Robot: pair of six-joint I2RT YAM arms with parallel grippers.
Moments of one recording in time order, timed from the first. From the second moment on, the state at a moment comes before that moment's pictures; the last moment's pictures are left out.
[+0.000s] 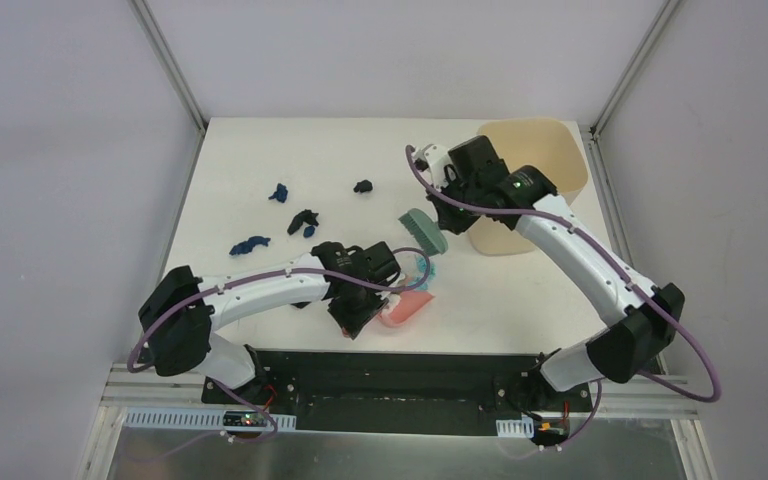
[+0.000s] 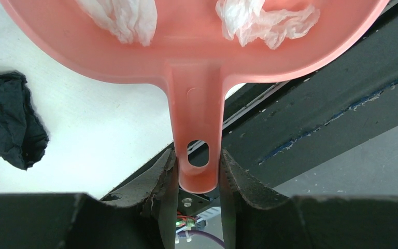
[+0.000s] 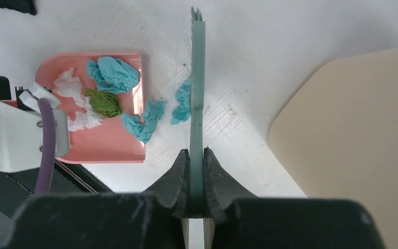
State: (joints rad) left arm -1.03 1.47 1.04 -0.99 0.08 -0.27; right arm 0.65 1.50 1.52 -0.97 -0.08 -0.16
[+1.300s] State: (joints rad) left arm -1.05 1.56 1.19 -1.34 0.06 -0.28; right arm 0.51 1.36 1.33 -1.00 -0.07 -0.13
